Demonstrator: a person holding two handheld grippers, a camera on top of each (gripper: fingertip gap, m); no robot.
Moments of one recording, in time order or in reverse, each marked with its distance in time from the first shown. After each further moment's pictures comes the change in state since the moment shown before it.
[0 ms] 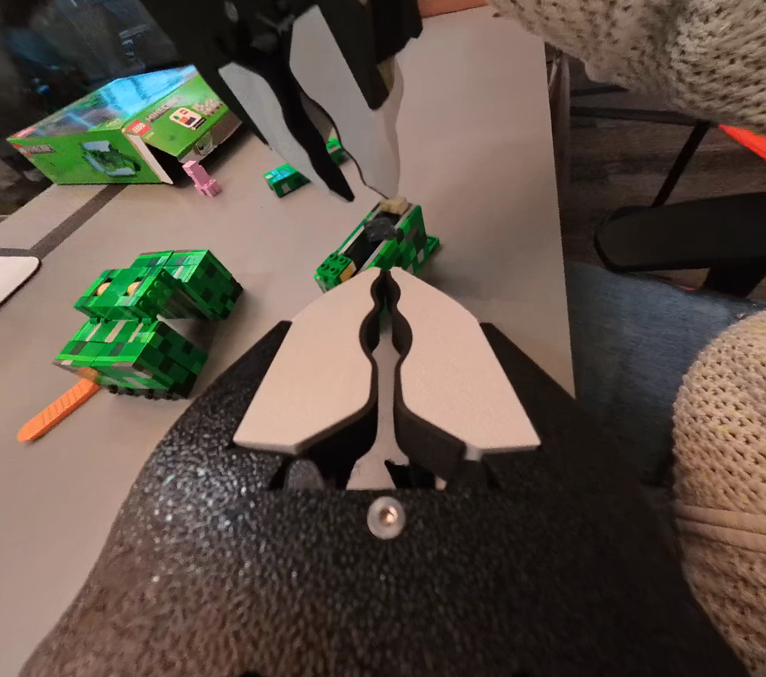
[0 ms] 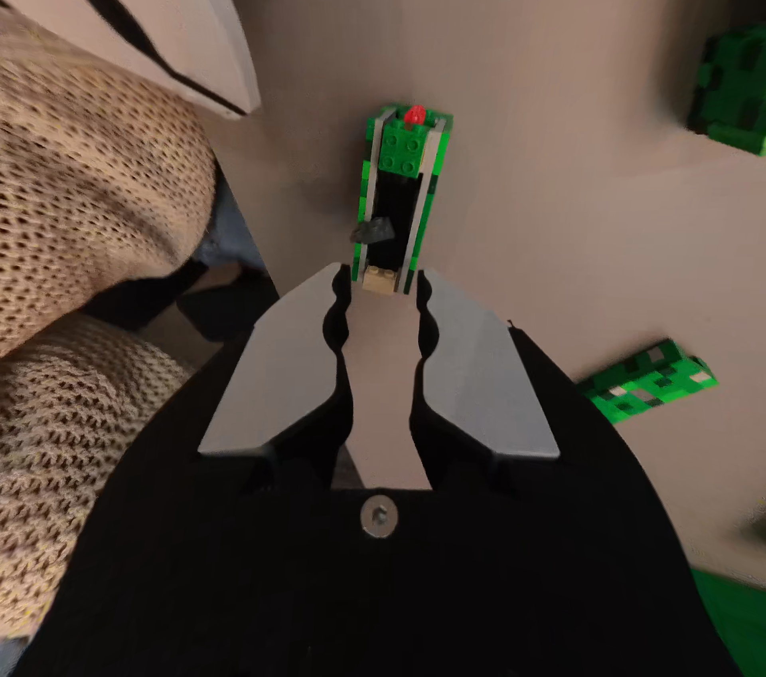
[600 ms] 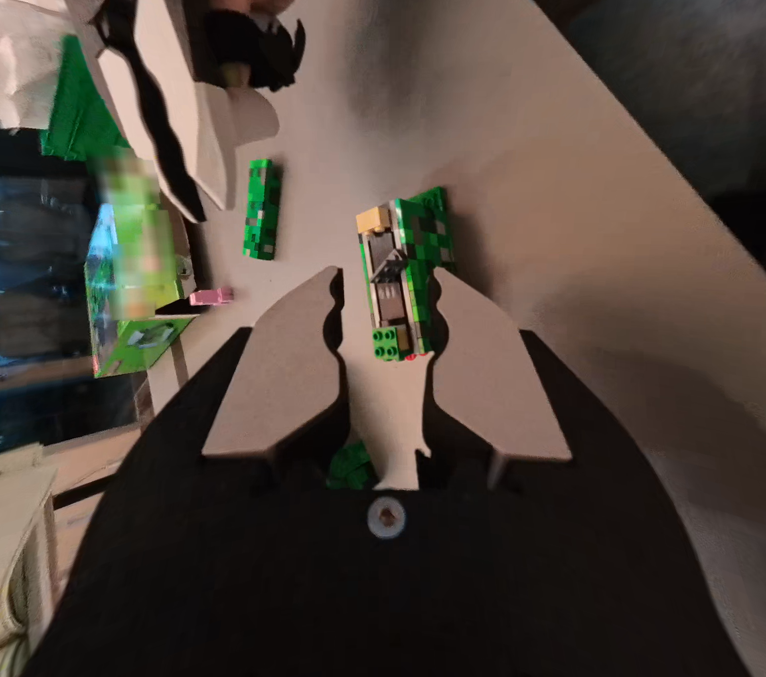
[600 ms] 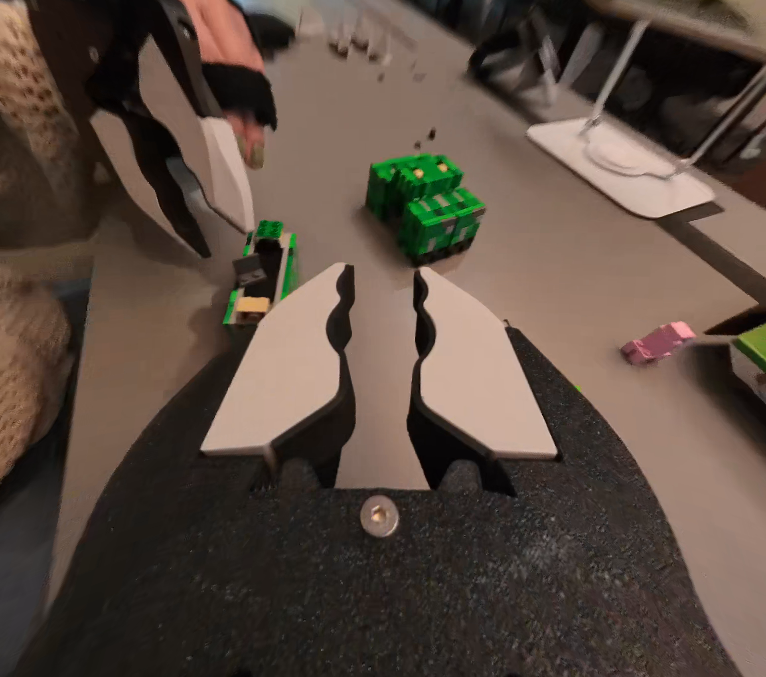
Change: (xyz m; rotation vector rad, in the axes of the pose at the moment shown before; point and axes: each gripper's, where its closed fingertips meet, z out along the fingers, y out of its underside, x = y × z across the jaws) left arm 0.000 -0.004 0.051 -0.317 0.275 0.793; right arm 0.053 0.040 -0.050 1.318 0.445 -0.017
